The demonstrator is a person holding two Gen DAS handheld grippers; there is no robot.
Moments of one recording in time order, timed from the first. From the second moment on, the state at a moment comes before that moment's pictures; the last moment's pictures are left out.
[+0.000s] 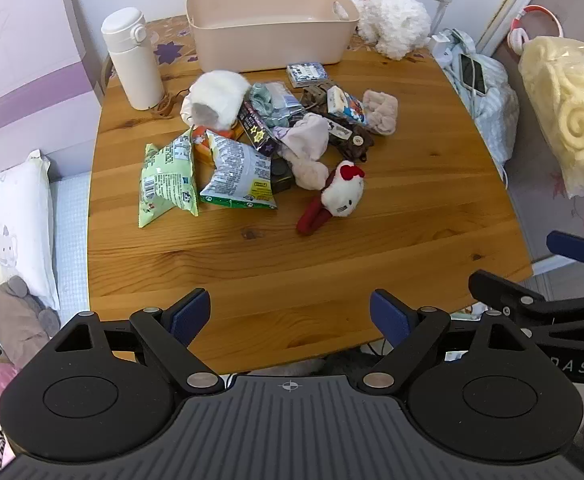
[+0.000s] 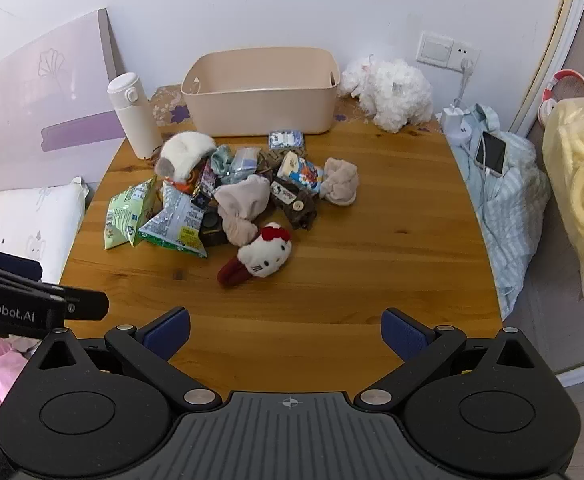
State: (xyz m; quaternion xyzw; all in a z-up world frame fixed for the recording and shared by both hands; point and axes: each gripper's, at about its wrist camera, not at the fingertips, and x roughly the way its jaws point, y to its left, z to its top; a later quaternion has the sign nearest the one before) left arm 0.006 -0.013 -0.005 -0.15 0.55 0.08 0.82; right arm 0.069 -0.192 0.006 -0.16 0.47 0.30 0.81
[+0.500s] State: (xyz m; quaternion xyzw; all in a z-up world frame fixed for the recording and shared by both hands) left arm 0.052 -0.023 -0.015 -0.17 0.54 0.17 0.81; right arm 0.120 -0.173 -0.011 -0.21 0.48 0.36 0.78
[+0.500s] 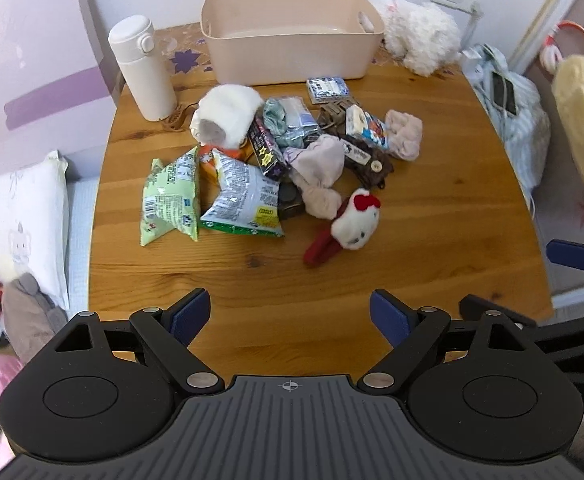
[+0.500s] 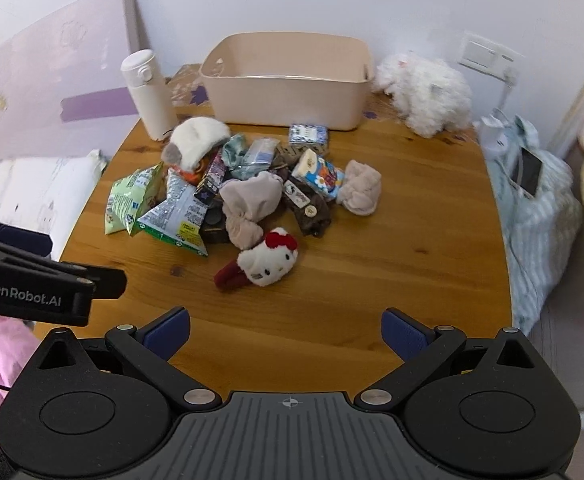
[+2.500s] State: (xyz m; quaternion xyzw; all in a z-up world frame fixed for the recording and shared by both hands) left arm 0.111 0.161 -0.195 -0.26 0.55 0.26 0.75; right arm 0.207 -0.064 -0.189 -0.11 0.65 0.24 0.71
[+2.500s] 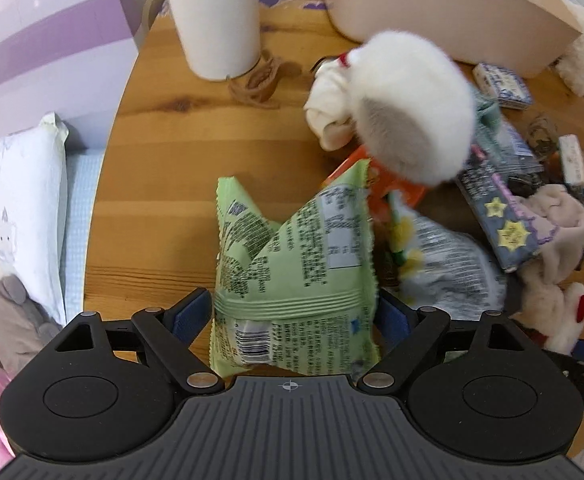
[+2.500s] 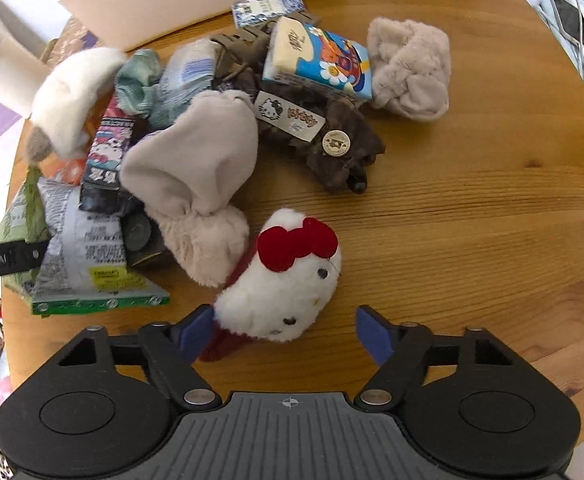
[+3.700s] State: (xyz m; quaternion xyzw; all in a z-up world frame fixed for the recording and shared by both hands) left arm 0.096 0.170 -0.145 -0.31 0.46 0.30 0.78; right arm 0.242 -0.099 -0.138 -0.06 0.59 0.28 0.76
